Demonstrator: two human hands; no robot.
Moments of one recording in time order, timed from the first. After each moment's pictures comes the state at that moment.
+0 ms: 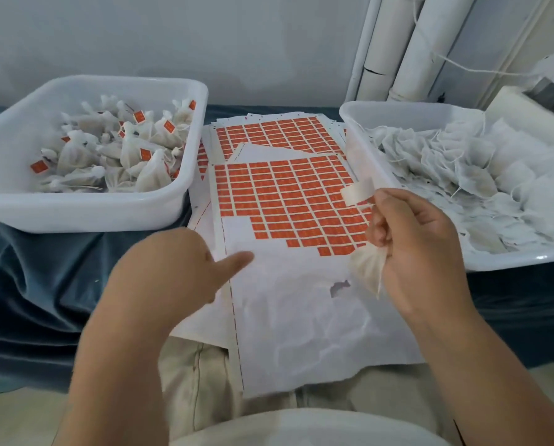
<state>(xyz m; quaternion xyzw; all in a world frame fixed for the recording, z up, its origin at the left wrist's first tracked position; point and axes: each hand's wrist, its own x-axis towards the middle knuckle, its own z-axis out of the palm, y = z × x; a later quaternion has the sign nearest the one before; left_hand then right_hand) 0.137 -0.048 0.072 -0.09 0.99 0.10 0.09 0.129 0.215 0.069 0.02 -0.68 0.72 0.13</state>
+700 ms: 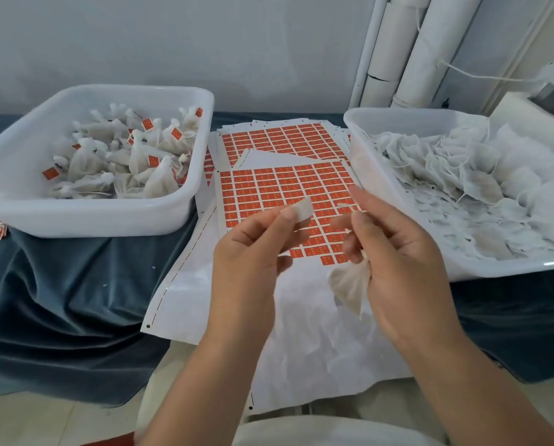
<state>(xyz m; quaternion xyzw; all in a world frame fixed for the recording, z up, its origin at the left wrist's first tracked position) 0.154 0.034 0.070 -0.12 0.56 0.82 -0.04 0.150 0.192 0.068 0.05 -0.69 0.71 0.10</state>
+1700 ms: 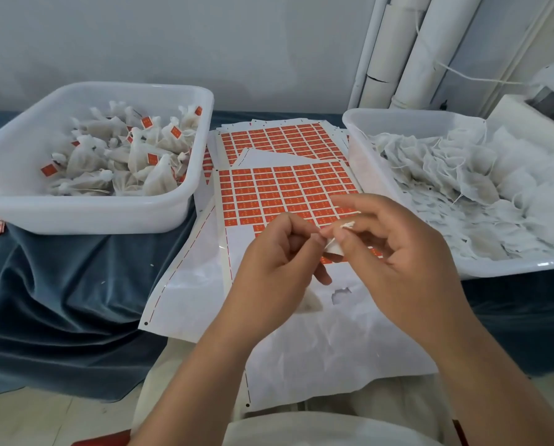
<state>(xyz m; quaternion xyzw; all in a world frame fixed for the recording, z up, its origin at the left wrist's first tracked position) 0.150 0.036 0.055 0.08 0.72 0.69 0.00 0.154 0.206 0.086 0.19 -0.84 0.47 0.17</state>
